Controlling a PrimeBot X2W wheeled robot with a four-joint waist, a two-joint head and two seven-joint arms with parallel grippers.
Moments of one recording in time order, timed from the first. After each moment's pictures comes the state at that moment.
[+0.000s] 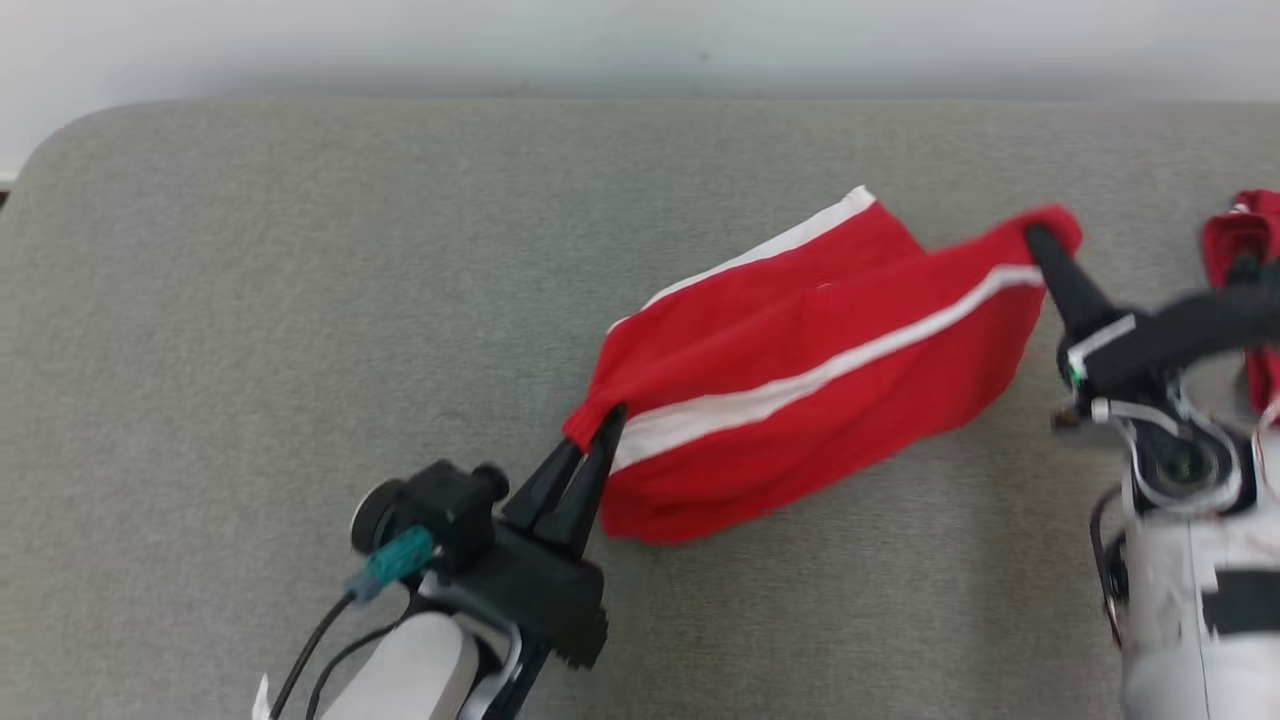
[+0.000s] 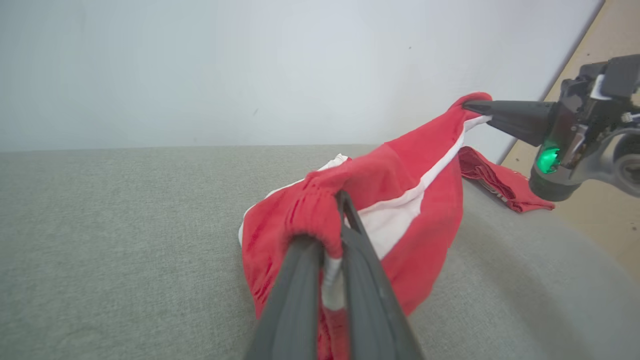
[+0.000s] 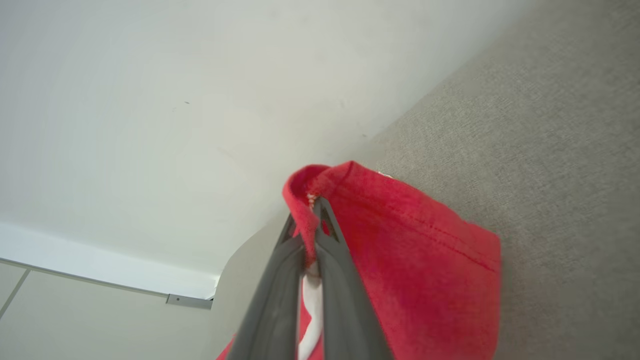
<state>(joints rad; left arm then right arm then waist) -0.43 0.13 -0.53 0.29 -0.45 -0.10 -0.26 -0.59 -0.06 -0.24 0.32 0.87 0.13 0.47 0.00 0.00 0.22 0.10</state>
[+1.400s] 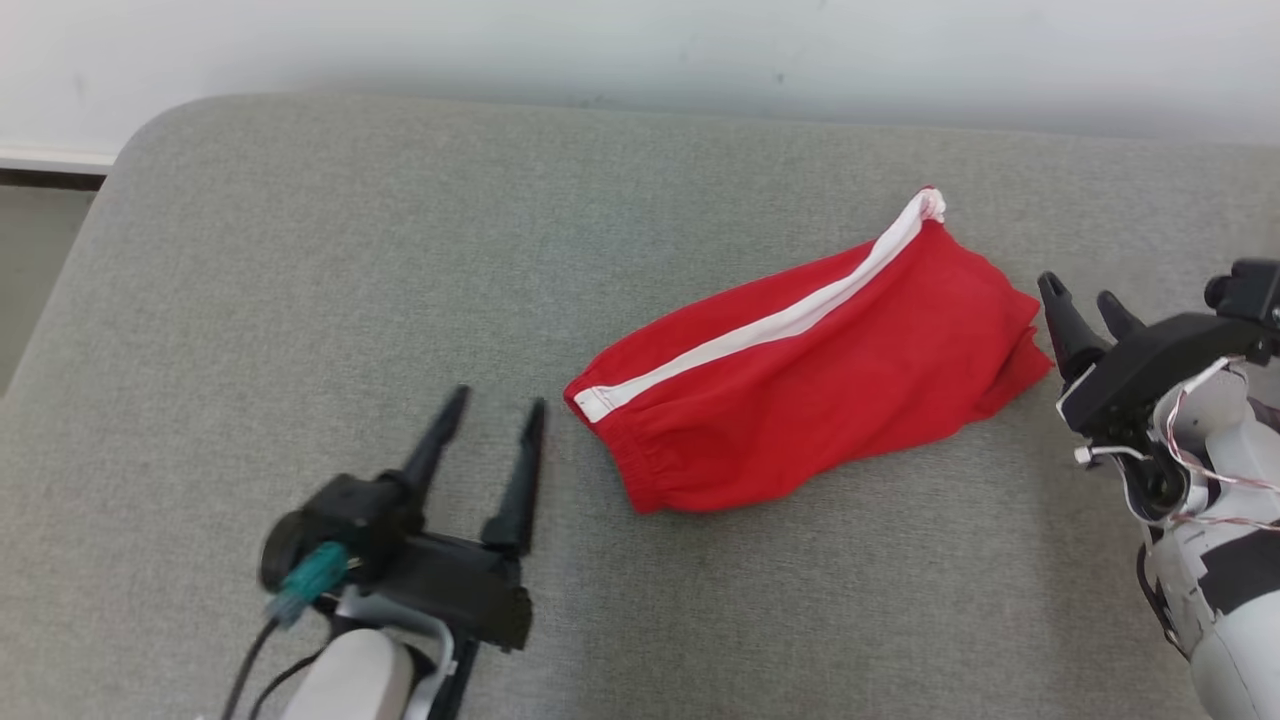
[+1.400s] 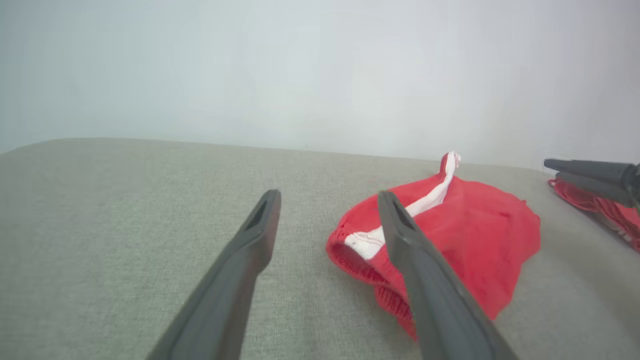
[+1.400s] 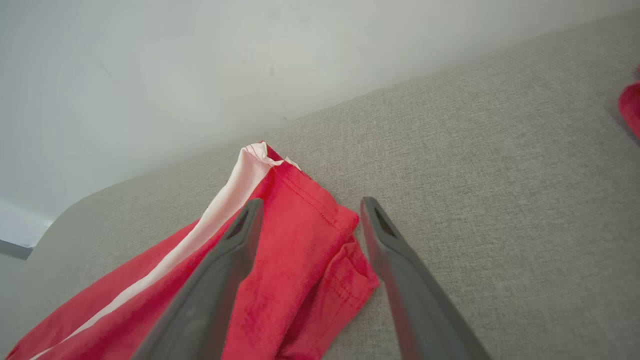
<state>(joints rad) -0.37 0.10 -0.34 0.33 -0.36 -0.06 -0.26 -0.74 -0.32 0.15 0.82 0.74 0.13 0.11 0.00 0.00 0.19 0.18</state>
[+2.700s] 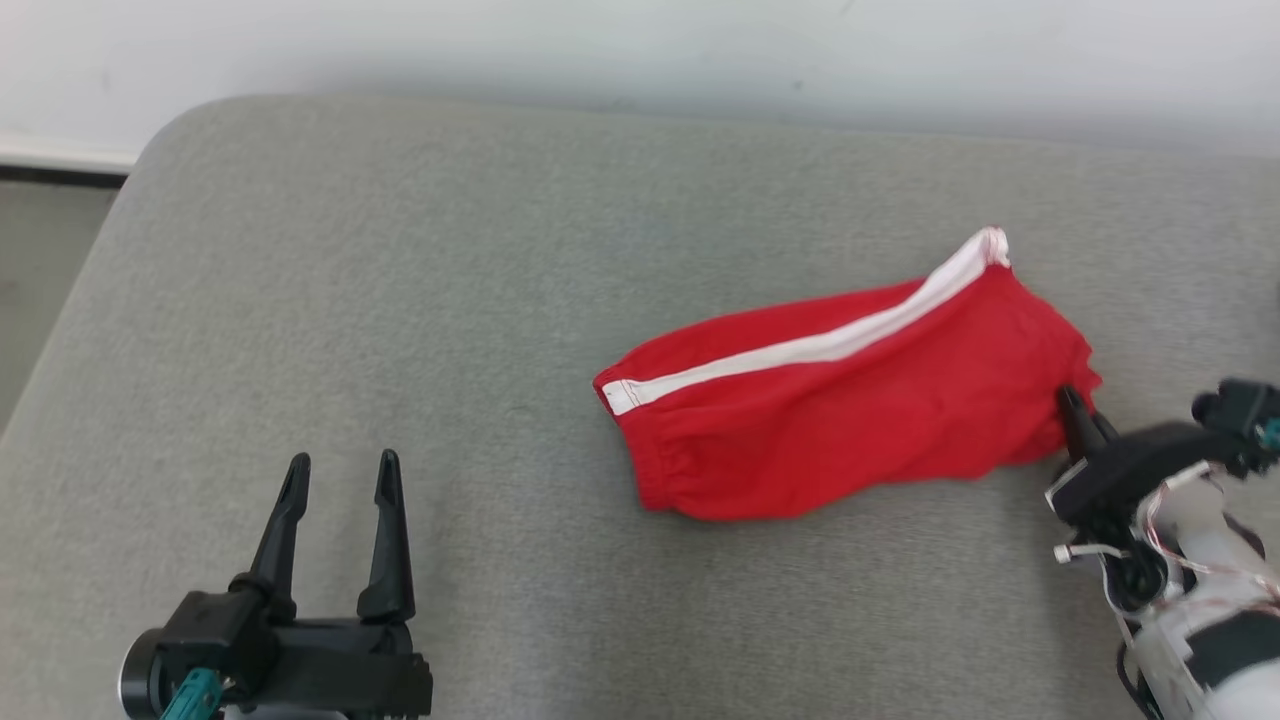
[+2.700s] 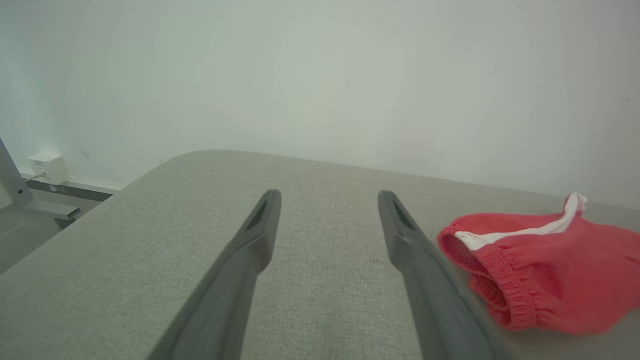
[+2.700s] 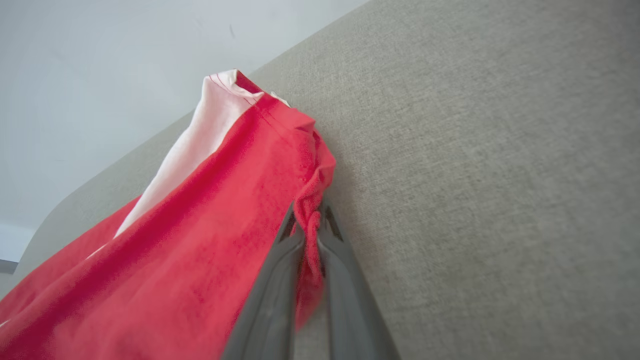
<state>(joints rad) -0.11 0.05 -0.06 0.06 -0.20 -0.01 -0.26 -0.66 -0.32 0.27 0.96 0.94 0.13 -0.05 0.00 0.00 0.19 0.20</state>
